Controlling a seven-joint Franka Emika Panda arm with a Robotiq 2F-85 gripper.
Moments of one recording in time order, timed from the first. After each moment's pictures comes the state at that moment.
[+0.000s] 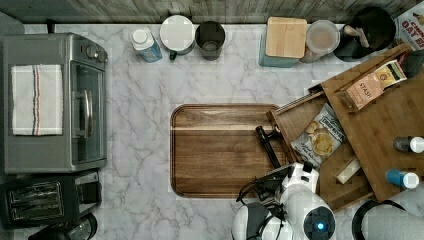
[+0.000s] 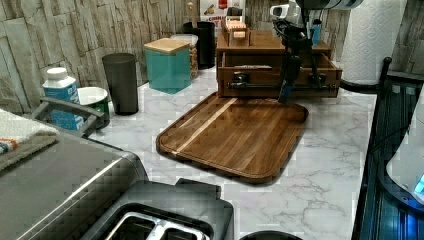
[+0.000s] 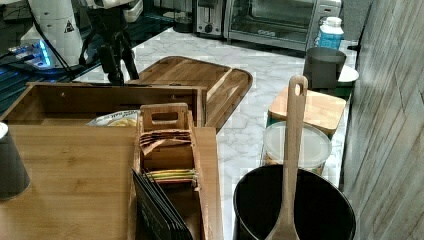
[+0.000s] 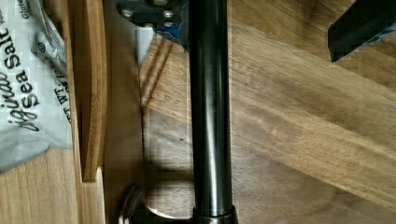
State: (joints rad) arm 0.02 -0.19 -0.47 -2.84 0.09 1.16 -1.70
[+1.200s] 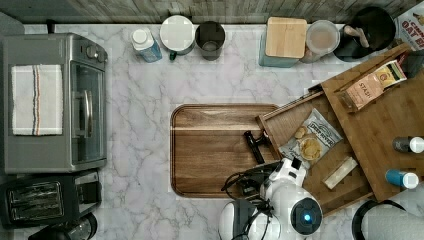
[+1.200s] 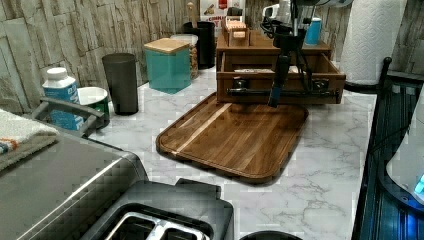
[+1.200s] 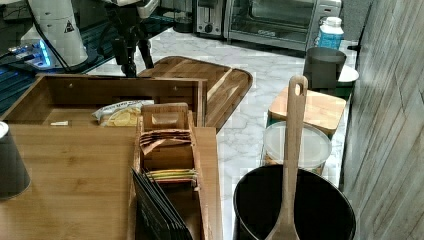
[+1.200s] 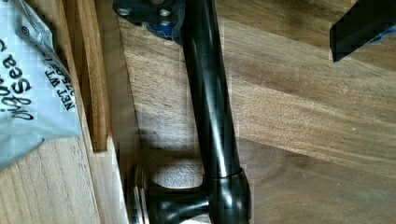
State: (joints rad) arm 0.07 -0.21 -0.41 -2.83 0.18 1.10 -1.51
